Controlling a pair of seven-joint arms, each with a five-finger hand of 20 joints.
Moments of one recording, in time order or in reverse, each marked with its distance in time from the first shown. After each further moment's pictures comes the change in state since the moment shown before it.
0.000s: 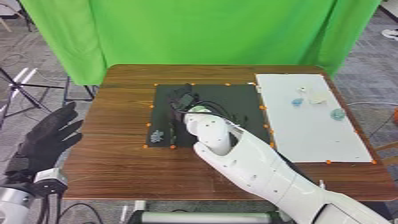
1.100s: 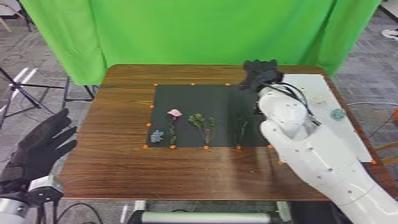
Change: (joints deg) left arm 2.9 -3.3 -1.4 -0.9 0.0 0.1 0.7; right arm -8.0 21.0 20.4 -14.3 9.6 1.8 12.9
